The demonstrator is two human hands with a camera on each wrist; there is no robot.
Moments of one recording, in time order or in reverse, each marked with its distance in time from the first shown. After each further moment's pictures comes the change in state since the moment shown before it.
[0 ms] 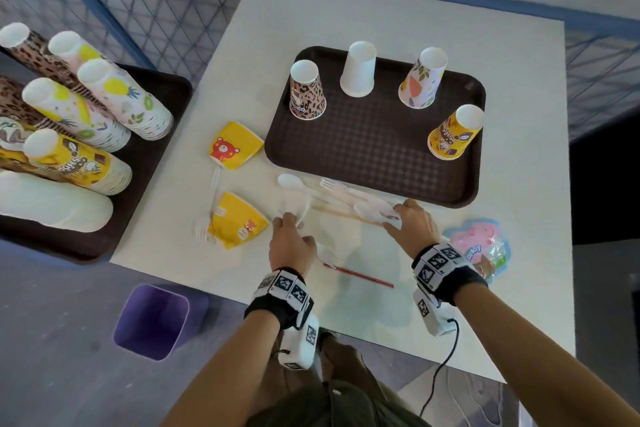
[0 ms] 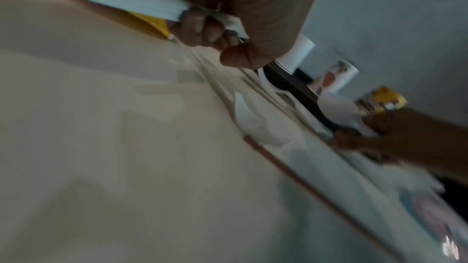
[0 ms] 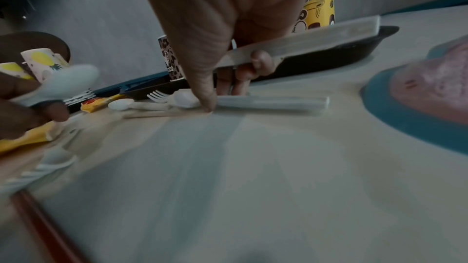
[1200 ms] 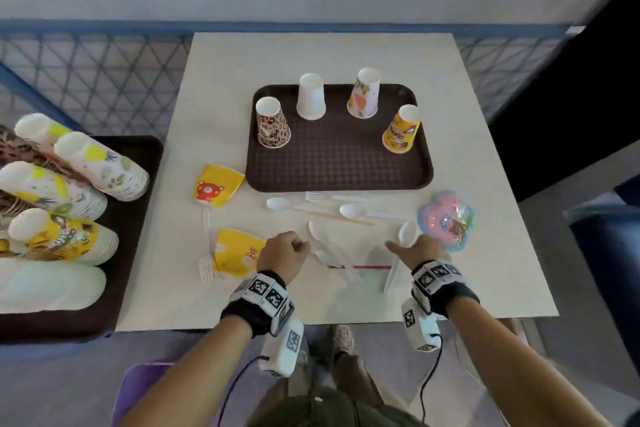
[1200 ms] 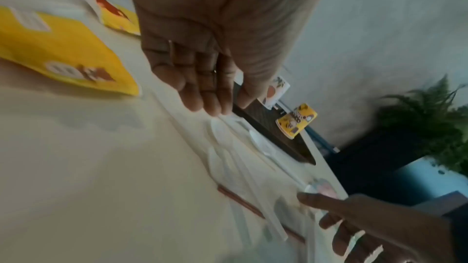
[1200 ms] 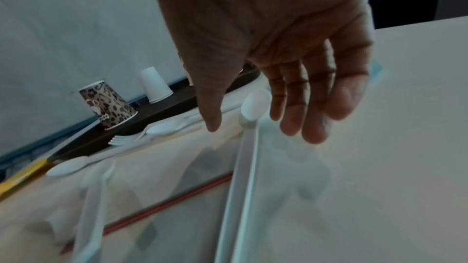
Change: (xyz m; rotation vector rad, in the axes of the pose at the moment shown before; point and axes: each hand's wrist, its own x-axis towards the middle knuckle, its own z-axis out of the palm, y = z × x) left_hand 0.004 -0.010 -0.057 0.141 -0.295 0.345; right_hand -0.078 -0.008 0.024 0.199 0.080 0.695
